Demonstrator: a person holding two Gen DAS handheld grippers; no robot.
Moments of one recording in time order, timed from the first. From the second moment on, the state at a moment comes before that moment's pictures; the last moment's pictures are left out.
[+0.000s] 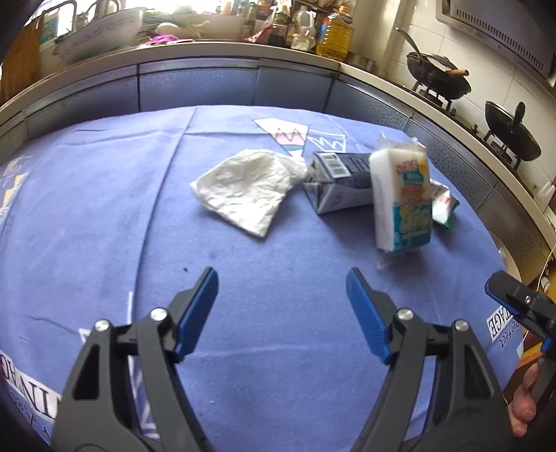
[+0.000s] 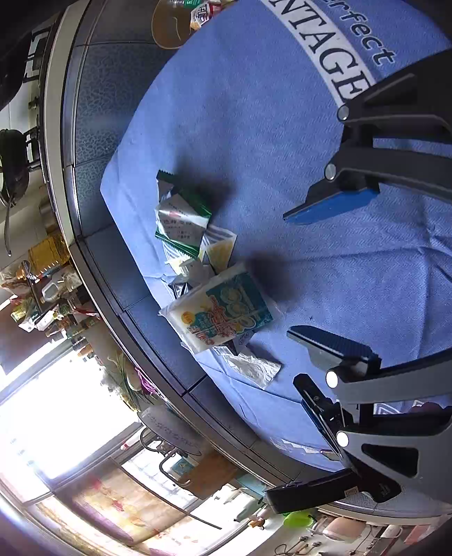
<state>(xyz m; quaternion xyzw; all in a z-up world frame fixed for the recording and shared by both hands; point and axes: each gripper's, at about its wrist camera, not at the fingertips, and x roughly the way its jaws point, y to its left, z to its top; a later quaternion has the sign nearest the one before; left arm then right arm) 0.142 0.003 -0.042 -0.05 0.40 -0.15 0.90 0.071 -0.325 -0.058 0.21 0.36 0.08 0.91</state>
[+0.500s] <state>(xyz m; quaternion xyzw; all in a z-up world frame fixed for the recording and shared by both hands) 0.144 0.016 -0.026 -0.08 0.39 -0.18 0.90 0.171 -0.317 -0.057 0.27 0.36 0.16 0.88</state>
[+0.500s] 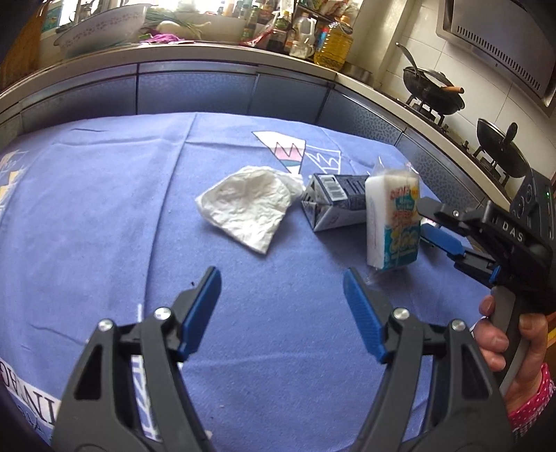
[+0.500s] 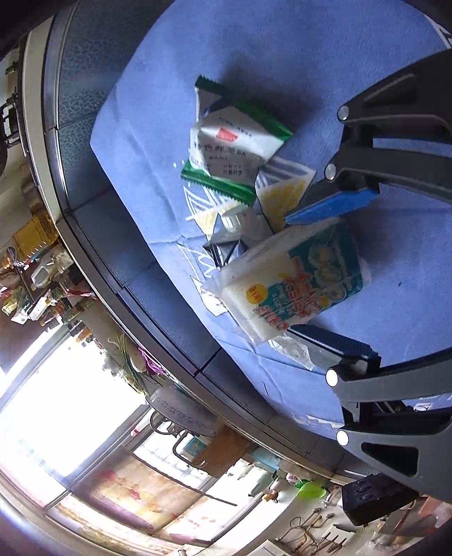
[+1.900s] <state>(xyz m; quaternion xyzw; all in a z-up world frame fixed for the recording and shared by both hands) 0.130 0.118 -0.055 -0.13 0.43 -0.03 0.89 0.222 -0.189 -0.090 0.22 0.46 0.21 0.84</state>
